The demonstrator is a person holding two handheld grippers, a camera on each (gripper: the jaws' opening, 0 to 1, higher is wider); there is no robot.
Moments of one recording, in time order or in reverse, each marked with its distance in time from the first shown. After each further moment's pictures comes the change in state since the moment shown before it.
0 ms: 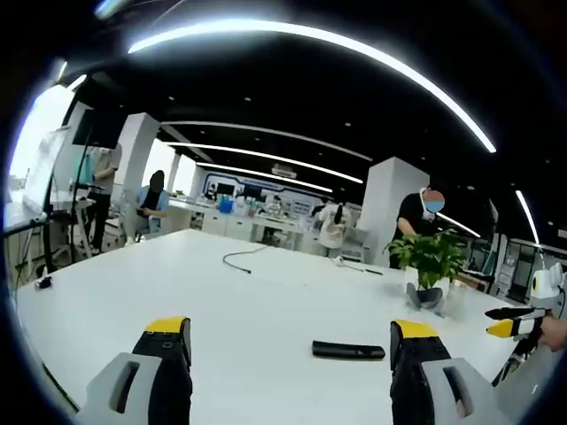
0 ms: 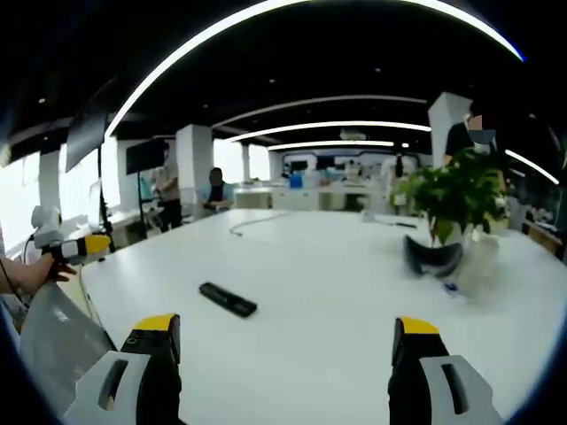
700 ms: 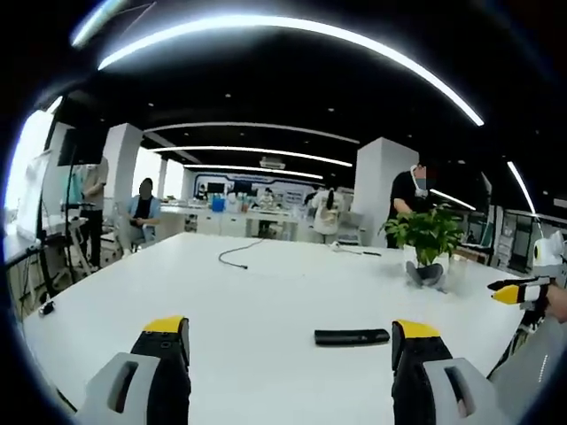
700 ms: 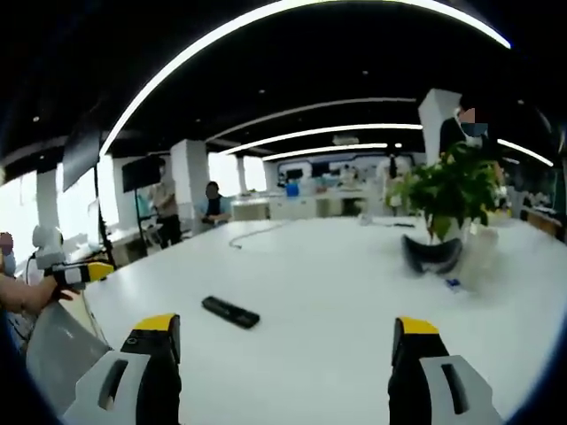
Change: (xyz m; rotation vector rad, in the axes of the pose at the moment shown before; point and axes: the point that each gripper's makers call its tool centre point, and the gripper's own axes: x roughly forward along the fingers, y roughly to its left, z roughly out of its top) left arm 0.003 -0.009 -0.007 0.122 0.050 -0.019; right arm 0.001 -0.002 0.004 0.079 -0.032 -0.001
